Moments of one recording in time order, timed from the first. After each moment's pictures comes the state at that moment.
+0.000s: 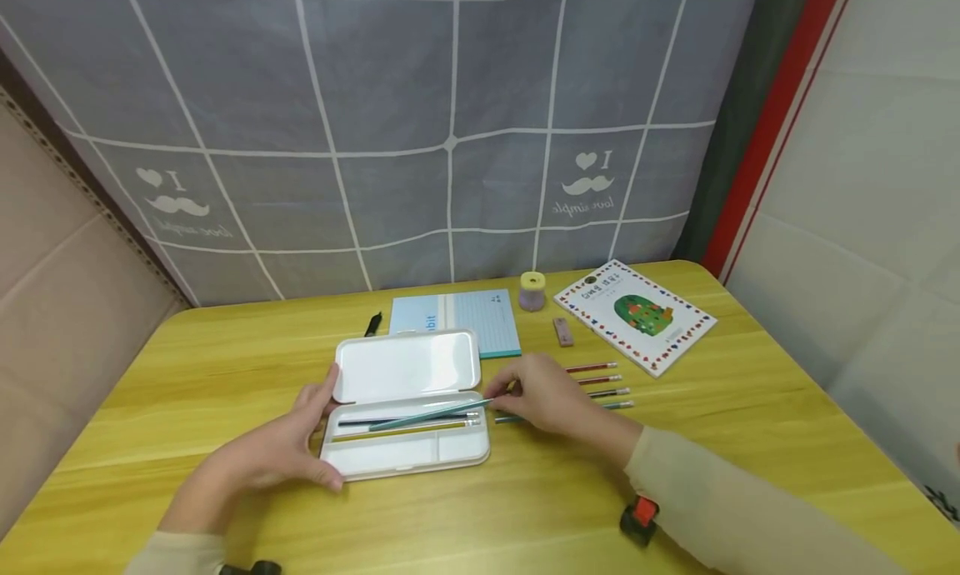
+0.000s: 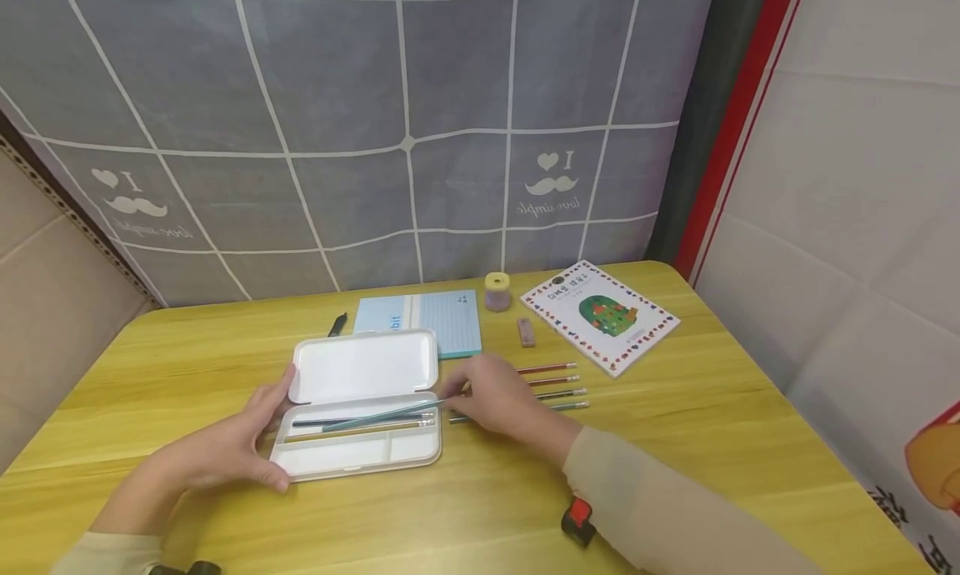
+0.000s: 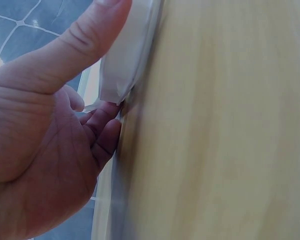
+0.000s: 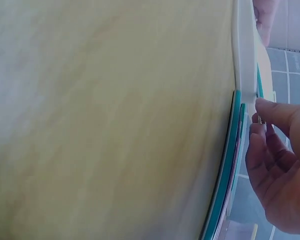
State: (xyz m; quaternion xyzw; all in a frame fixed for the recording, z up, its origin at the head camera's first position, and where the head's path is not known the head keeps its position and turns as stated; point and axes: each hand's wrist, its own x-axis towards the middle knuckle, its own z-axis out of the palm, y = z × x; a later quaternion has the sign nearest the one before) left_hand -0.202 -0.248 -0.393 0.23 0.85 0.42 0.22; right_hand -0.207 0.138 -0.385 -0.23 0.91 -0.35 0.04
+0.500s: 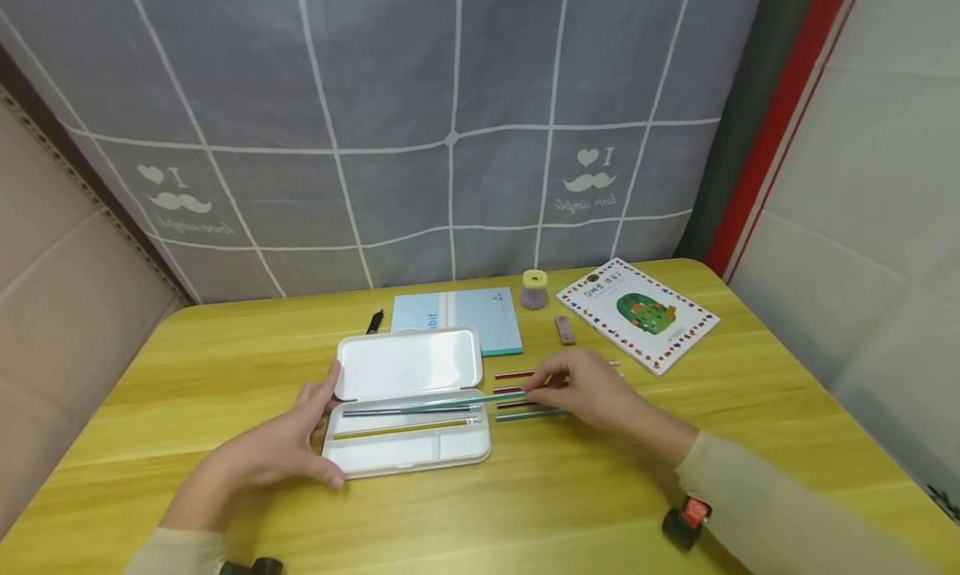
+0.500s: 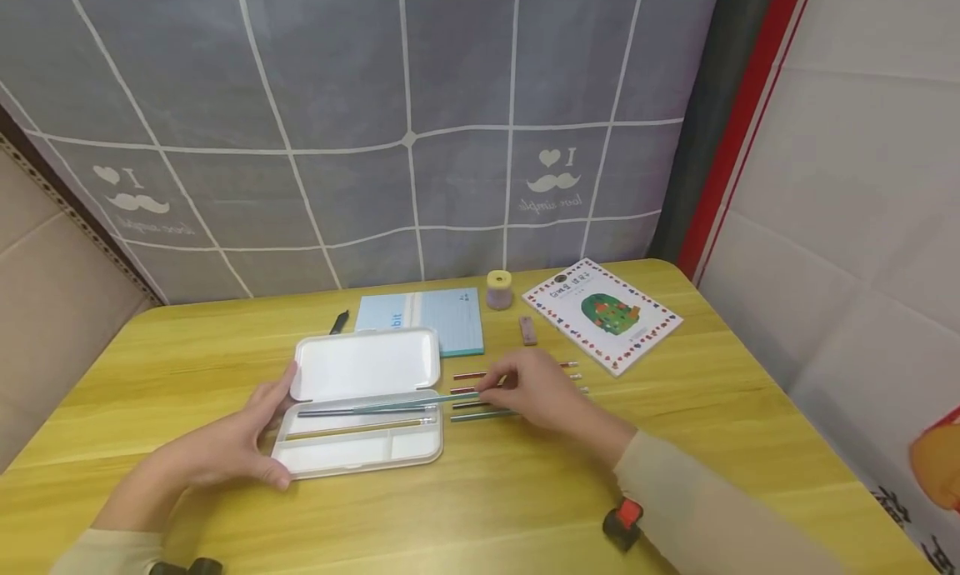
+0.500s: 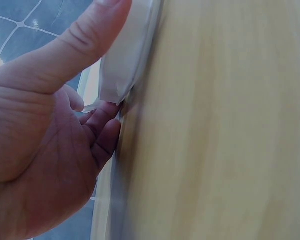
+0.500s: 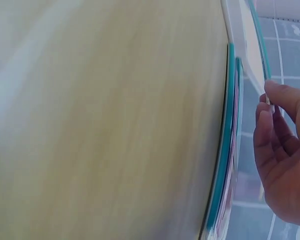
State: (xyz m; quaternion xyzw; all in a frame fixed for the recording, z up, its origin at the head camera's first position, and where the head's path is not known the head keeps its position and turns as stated) left_hand -0.202 -0.249 -0.396 0.22 0.86 0.40 0.22; right_hand -0.201 0.188 -0.384 -0.20 0.90 -0.39 0.03
